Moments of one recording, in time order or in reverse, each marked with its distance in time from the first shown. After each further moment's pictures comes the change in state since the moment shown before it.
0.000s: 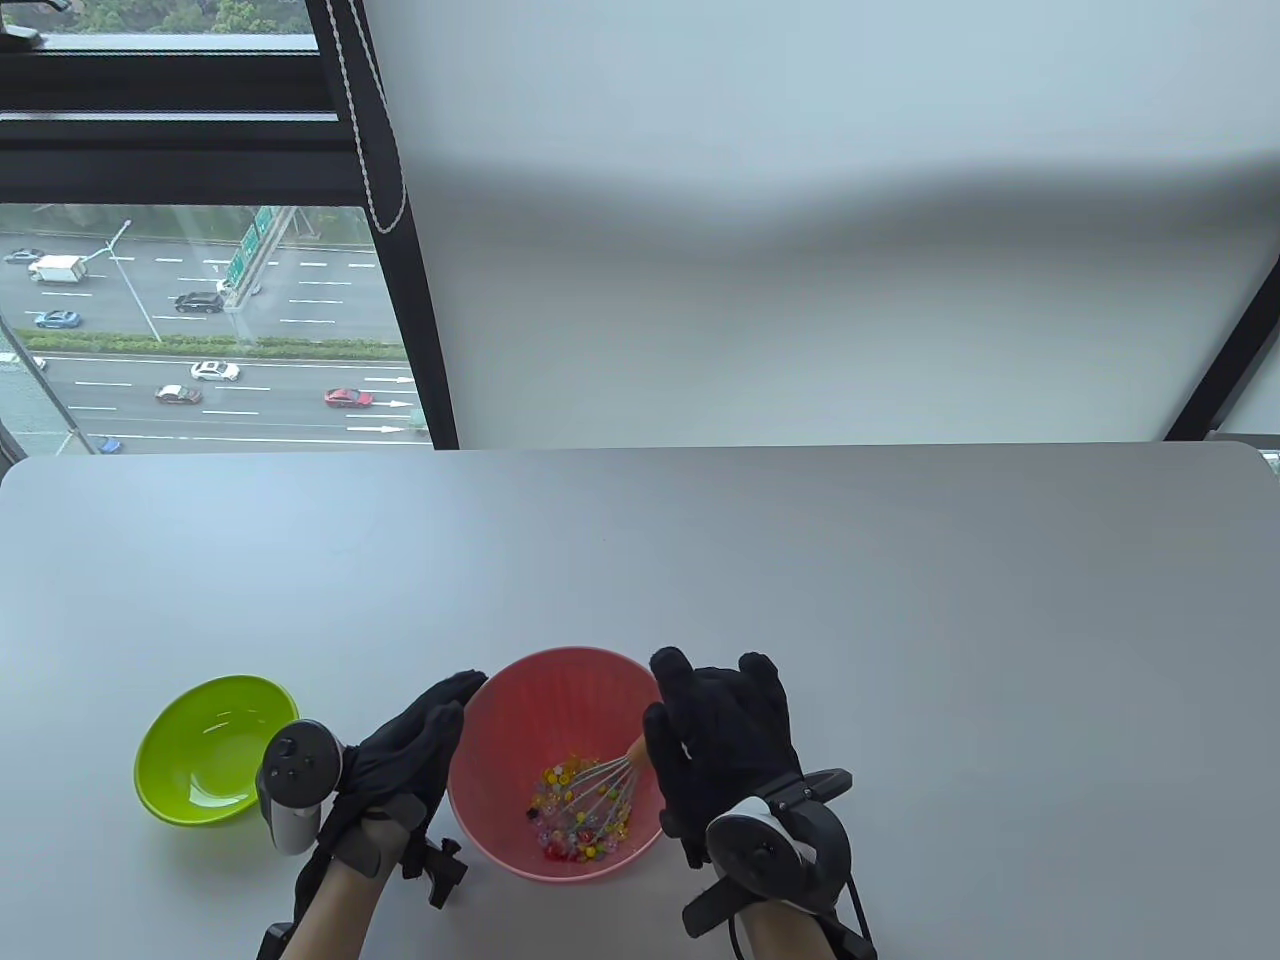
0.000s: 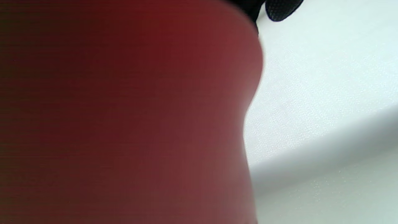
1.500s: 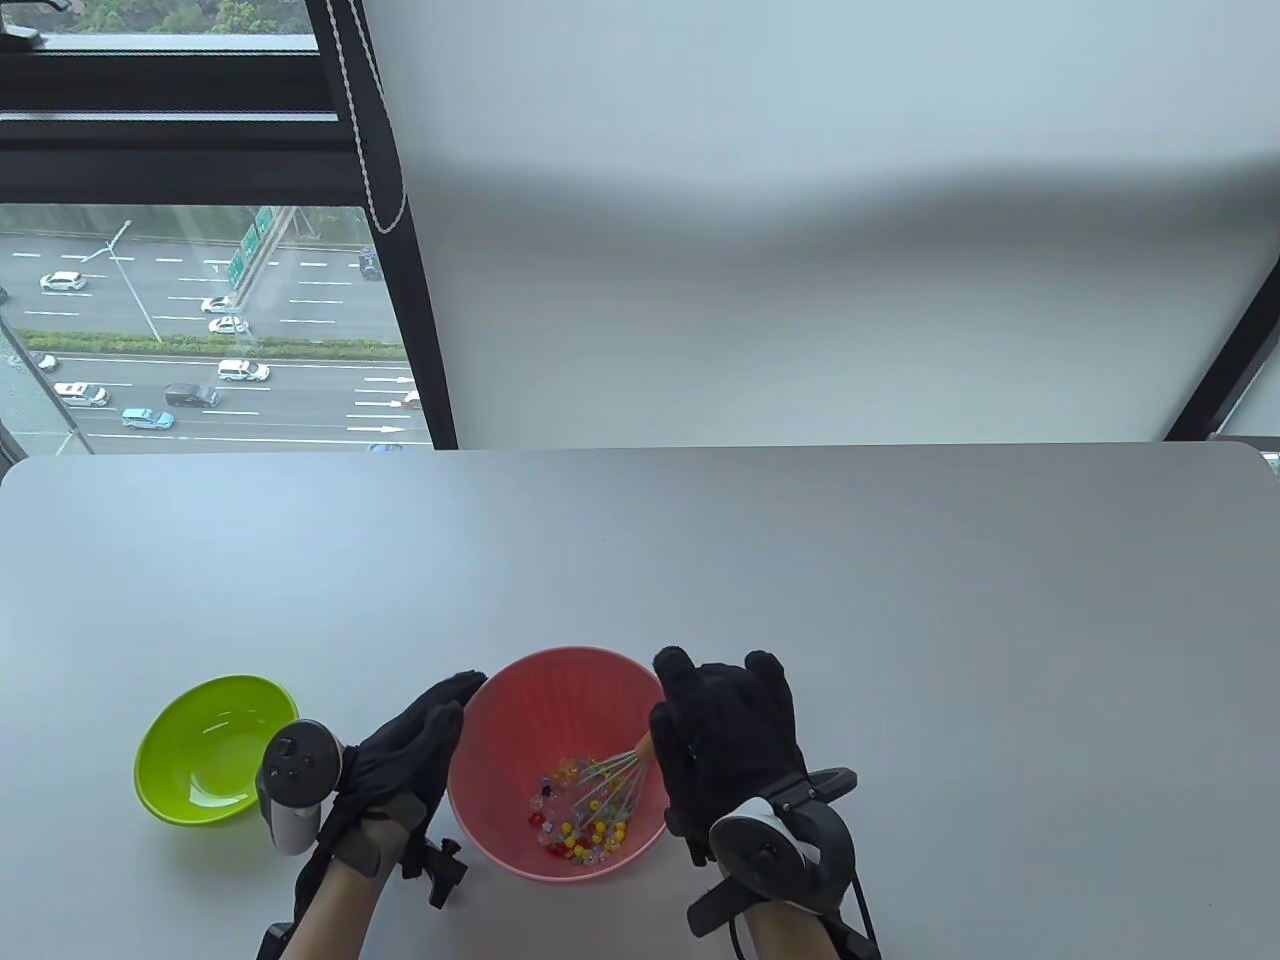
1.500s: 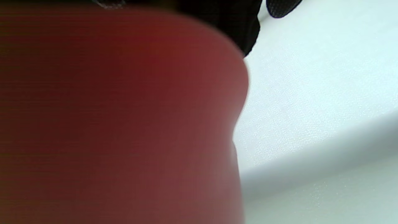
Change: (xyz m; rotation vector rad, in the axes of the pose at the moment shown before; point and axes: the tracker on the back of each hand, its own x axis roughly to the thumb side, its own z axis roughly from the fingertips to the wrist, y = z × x) left_hand 0.000 0.000 0.000 0.000 0.003 0.003; right_hand -0.001 -0.004 -0.002 -0.008 -0.016 0.019
